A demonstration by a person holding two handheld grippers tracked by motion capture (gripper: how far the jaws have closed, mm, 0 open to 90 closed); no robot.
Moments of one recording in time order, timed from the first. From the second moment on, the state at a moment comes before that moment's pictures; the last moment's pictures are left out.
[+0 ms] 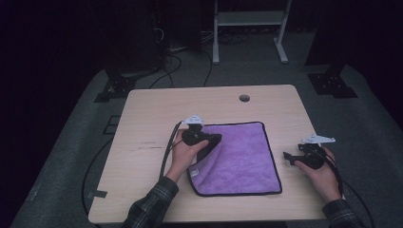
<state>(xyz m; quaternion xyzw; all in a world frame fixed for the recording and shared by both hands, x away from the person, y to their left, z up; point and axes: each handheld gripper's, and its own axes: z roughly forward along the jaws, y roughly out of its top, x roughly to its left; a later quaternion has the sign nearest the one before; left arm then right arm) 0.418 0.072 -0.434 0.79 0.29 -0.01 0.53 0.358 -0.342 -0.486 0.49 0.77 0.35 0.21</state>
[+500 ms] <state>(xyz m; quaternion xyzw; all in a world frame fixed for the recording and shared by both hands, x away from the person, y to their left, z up) 0.428 0.026 -0.438 0.80 0.27 -0.03 0.54 0.358 -0.342 -0.486 0.49 0.77 0.35 0.21</state>
